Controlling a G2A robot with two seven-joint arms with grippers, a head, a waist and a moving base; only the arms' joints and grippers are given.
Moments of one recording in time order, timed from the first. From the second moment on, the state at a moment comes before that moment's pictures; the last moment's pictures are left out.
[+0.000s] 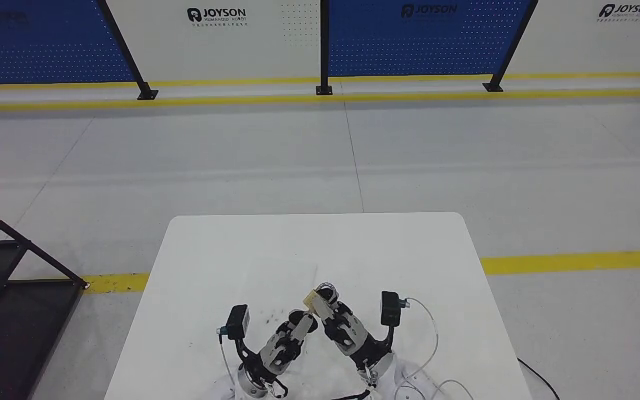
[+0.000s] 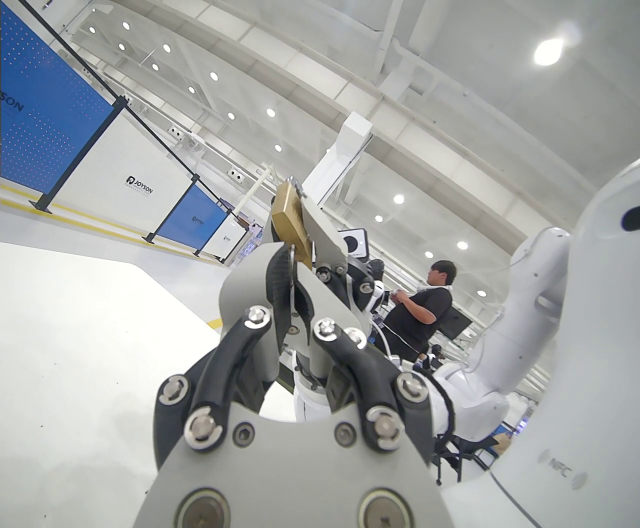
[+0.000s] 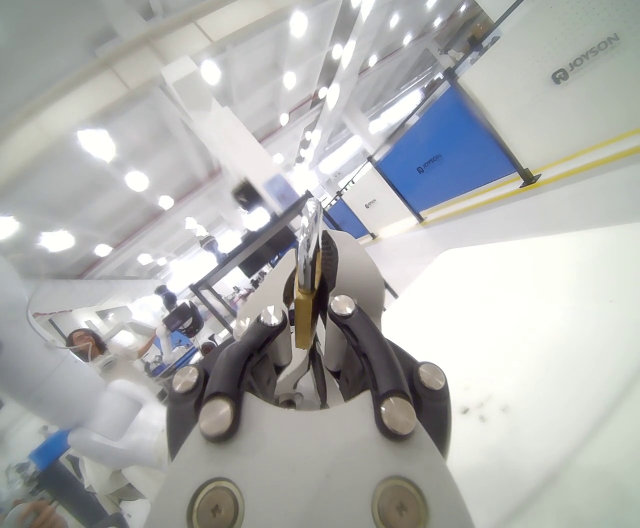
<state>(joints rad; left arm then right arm) 1.70 -1.15 -0.94 -1.42 0.89 -0.99 0.78 -1.70 -1.31 0.94 -1.59 -0.73 -0.71 -0.36</state>
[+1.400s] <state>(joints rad) 1.73 -1.18 -0.96 -1.41 1.31 -0.51 1.07 -1.72 -1.31 0.94 -1.61 -0.80 -0.63 -0.38</state>
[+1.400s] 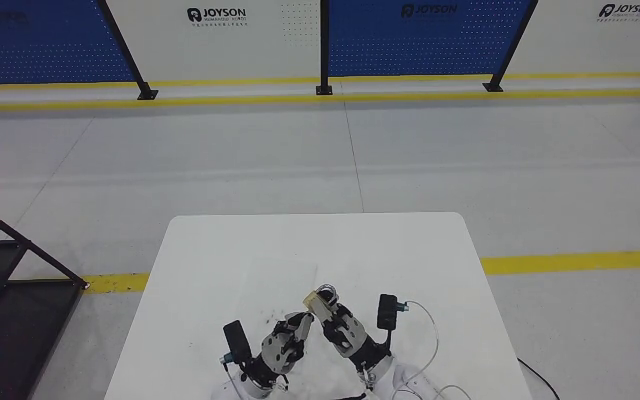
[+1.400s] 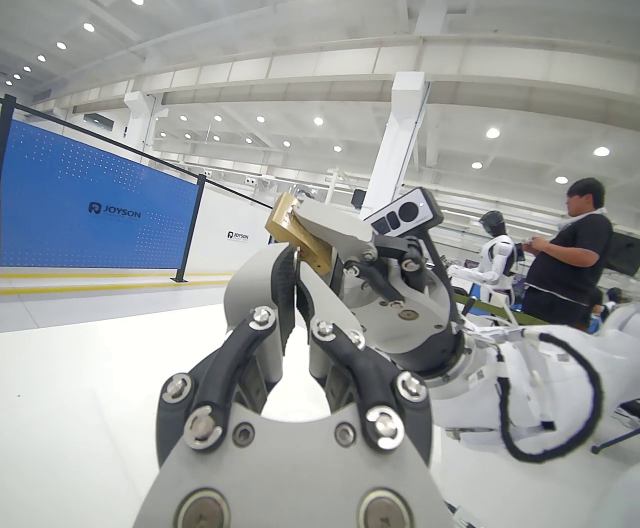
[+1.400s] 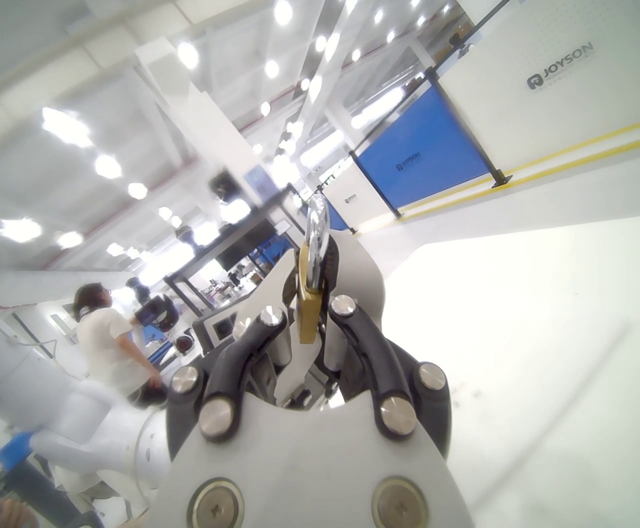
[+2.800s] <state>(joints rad) 1.67 -1.20 -0.96 -1.32 1.59 0.04 1.21 -1.72 -1.30 0.94 -1.63 -0.80 -0.56 -0.34</state>
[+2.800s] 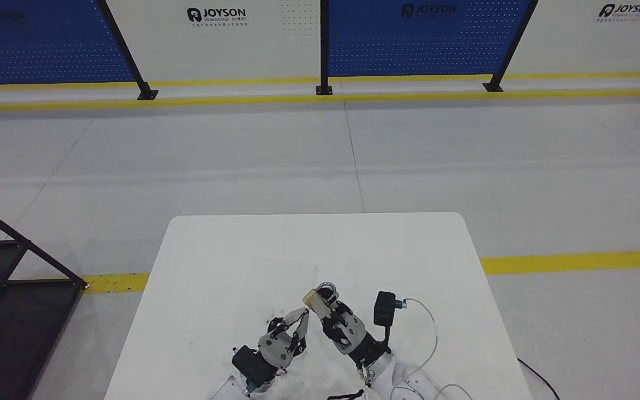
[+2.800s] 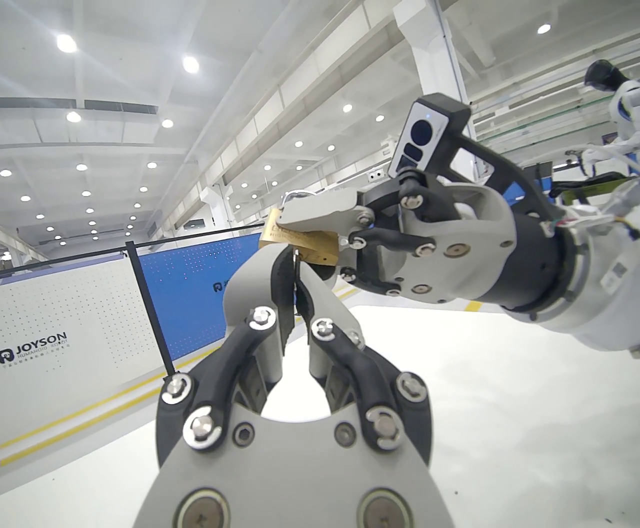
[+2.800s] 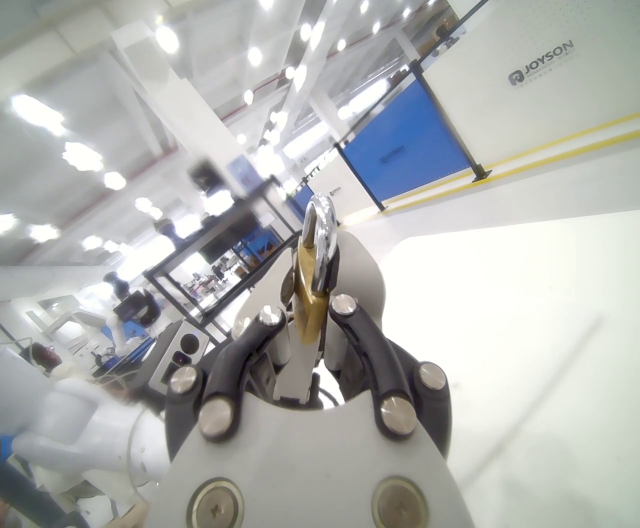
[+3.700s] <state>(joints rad) 1.92 -1.08 -1.32 -1.48 1.29 -0.68 1.04 -1.59 -1.32 0.85 -1.50 -0.69 -0.39 -0.01</state>
